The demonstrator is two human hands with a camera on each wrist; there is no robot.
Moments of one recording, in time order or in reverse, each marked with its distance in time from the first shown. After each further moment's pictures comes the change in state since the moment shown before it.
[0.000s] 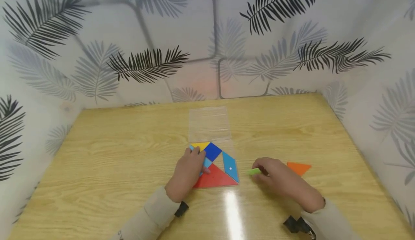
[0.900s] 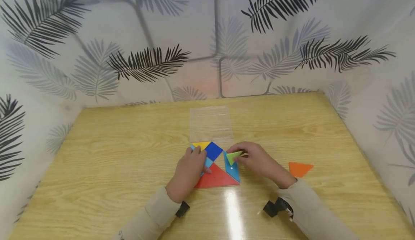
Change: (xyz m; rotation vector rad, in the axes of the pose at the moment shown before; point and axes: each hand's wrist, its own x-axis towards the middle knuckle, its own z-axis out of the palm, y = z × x) left_hand -0.001 -0.001 0.001 -0.007 0.014 0.008; right_hand 0.062 -0.012 0.016 0.309 0.086 -0.066
